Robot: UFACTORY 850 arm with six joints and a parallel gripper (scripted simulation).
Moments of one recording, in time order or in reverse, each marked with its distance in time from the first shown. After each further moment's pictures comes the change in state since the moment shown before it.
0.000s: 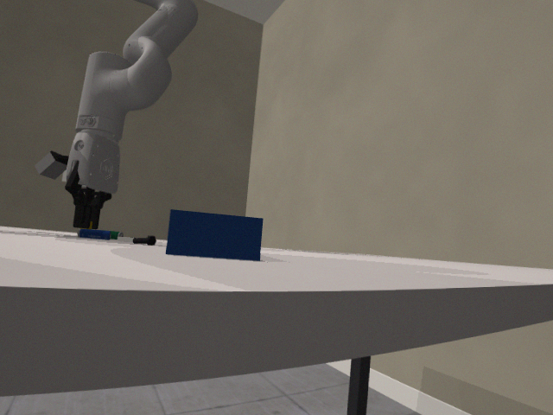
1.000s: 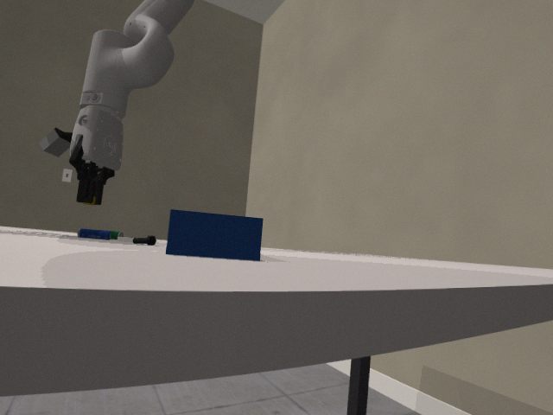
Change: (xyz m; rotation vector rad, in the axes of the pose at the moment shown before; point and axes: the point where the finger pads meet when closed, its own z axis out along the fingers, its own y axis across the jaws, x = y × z) arm 0.000 0.000 -0.047 0.000 0.000 0.000
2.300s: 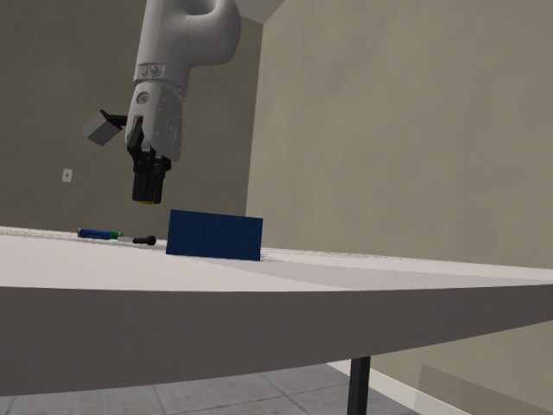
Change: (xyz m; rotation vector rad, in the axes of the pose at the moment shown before) arm -0.167 -0.088 -0.001 0.001 -0.012 -0.001
